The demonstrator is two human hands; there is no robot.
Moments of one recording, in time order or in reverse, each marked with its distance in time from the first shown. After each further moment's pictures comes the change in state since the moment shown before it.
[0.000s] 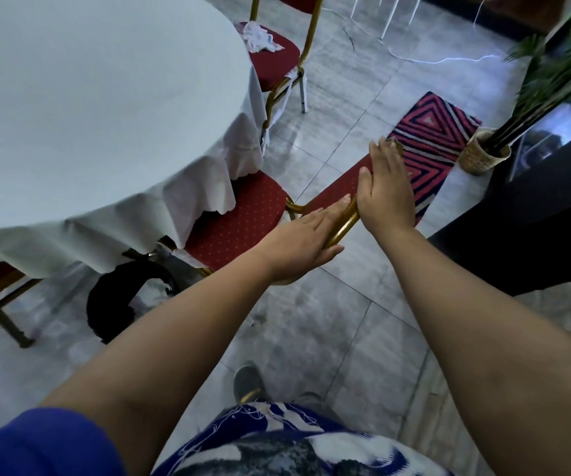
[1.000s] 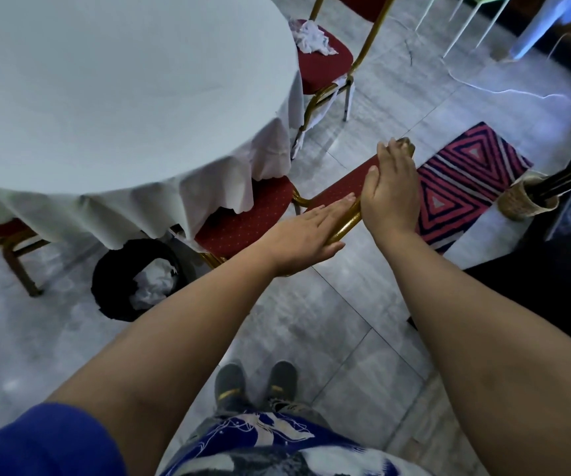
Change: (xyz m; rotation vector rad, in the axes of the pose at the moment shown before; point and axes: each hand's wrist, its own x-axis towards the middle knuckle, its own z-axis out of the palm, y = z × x) left_hand 0.033 -0.014 -0.023 -0.001 0.050 -0.201; right_hand 0.071 -0.009 0.025 -0.048 -0.014 -0.126
